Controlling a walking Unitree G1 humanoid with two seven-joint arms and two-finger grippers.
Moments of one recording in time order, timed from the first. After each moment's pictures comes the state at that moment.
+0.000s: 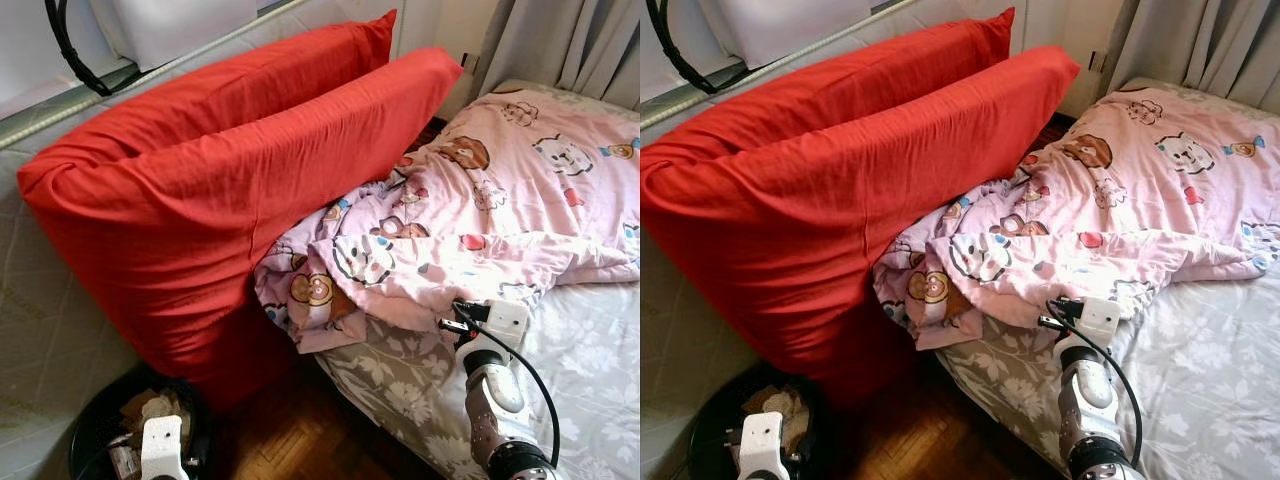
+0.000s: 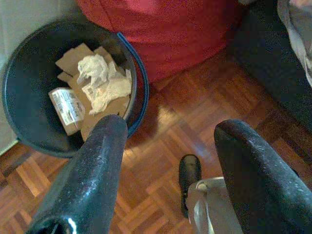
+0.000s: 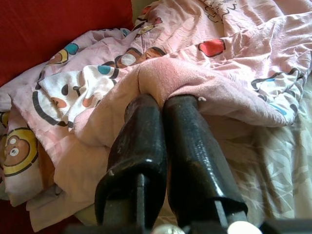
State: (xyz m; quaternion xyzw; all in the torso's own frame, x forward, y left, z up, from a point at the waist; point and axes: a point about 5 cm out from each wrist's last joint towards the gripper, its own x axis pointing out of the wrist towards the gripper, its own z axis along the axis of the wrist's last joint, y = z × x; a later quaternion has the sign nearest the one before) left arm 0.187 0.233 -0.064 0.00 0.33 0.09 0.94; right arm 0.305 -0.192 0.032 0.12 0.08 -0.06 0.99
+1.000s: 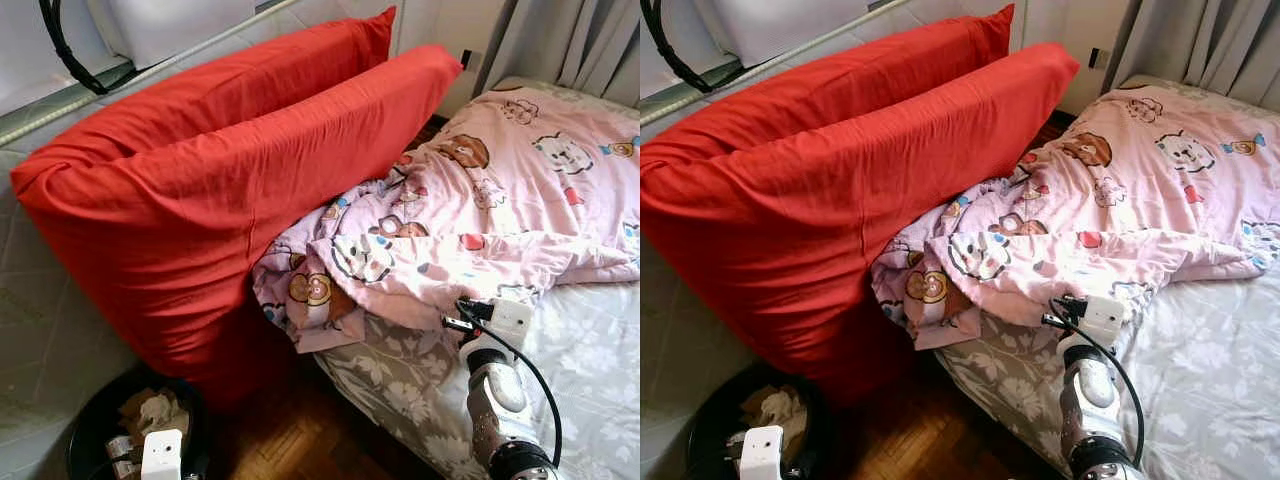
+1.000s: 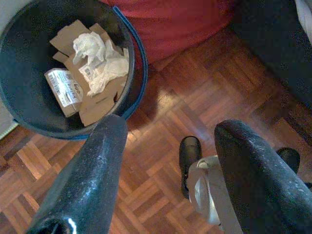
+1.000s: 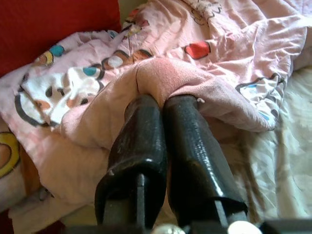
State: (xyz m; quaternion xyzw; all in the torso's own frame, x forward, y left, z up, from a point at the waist) left arm 0.177 0.232 -0.070 0.00 0.35 0.09 0.93; right arm 0.306 -0.197 0.035 0.11 0.06 -0.08 0.99
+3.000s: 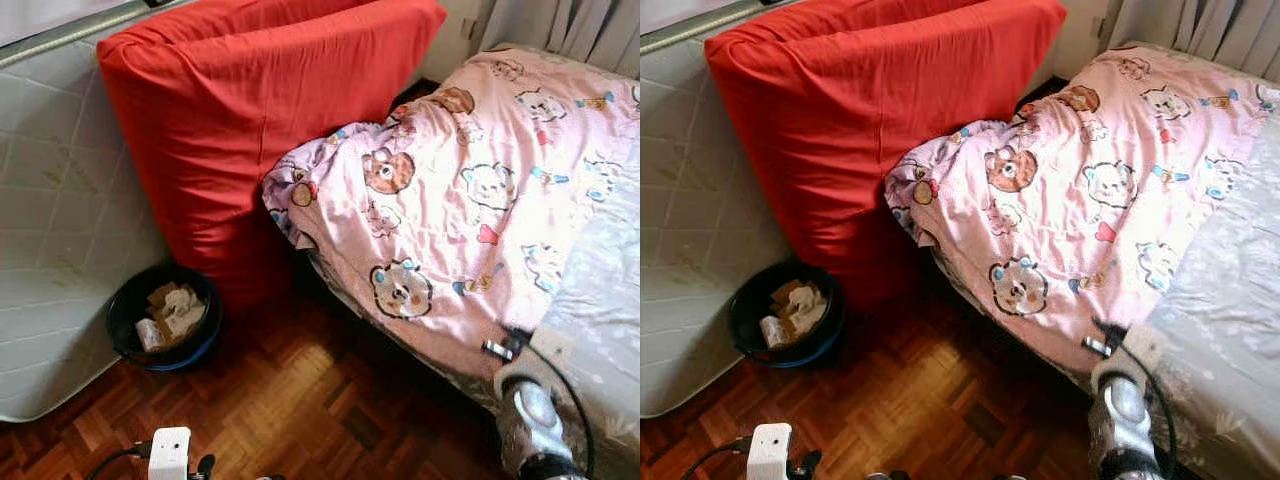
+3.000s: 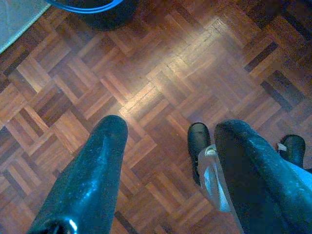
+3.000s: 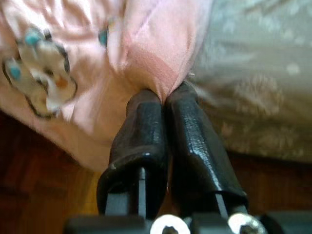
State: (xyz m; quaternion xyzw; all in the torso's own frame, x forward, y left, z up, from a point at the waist) left arm 0.179 0.227 -0.071 0.02 0.36 0.06 0.93; right arm 0.277 -0.242 0.000 0.14 0.20 -0.22 0.95
